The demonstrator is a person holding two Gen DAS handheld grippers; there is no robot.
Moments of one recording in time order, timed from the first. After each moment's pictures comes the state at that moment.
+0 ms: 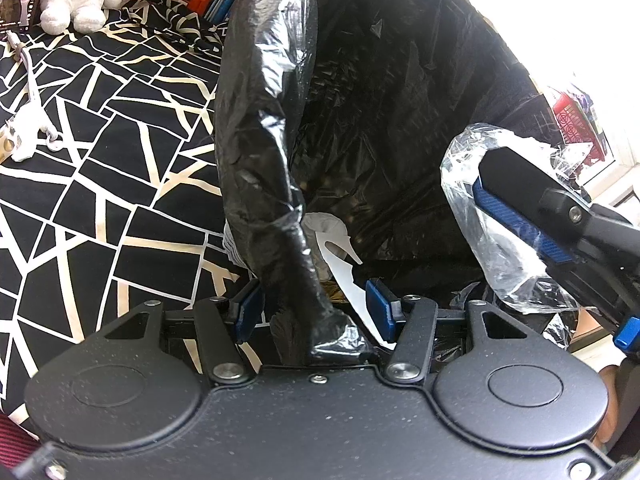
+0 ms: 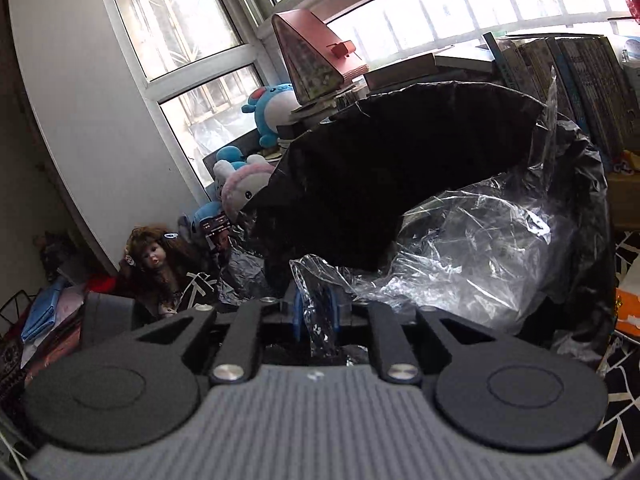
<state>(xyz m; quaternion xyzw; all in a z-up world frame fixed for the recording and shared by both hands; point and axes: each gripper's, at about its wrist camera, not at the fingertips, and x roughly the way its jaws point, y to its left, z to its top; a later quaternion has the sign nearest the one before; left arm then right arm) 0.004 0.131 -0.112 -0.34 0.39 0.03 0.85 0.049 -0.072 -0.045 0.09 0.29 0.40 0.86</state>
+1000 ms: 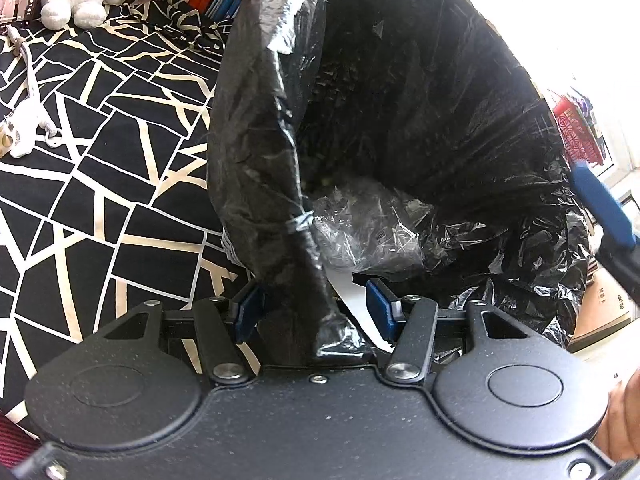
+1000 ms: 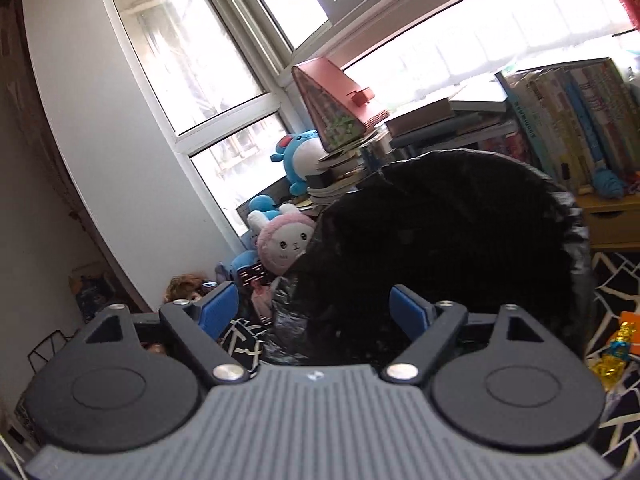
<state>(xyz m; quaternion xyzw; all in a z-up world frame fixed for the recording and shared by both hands) 0.007 0.134 -0.114 -0.34 0.39 0.03 0.85 0.049 -0.101 -0.008 0.16 0.24 0.43 0.86</state>
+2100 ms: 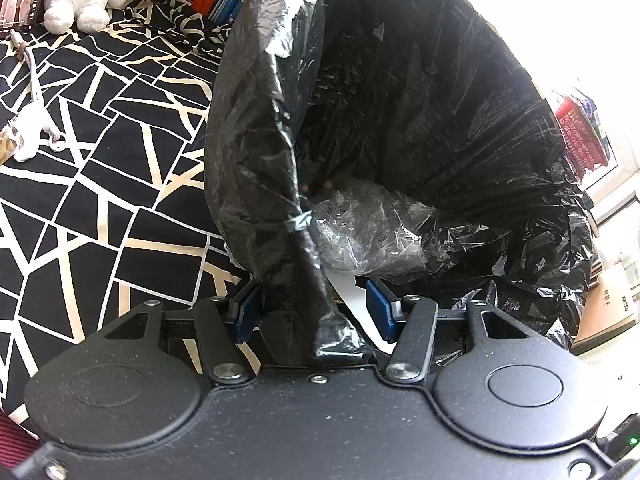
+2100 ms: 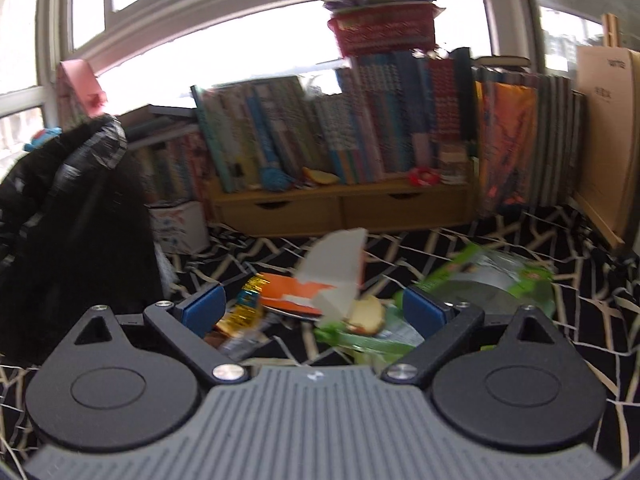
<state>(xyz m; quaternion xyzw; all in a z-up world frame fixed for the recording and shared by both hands) 0.002 0.134 -0.111 -0.34 0.39 0.03 0.85 0.015 -0.286 -0.114 0.05 0.22 0.06 0.97</state>
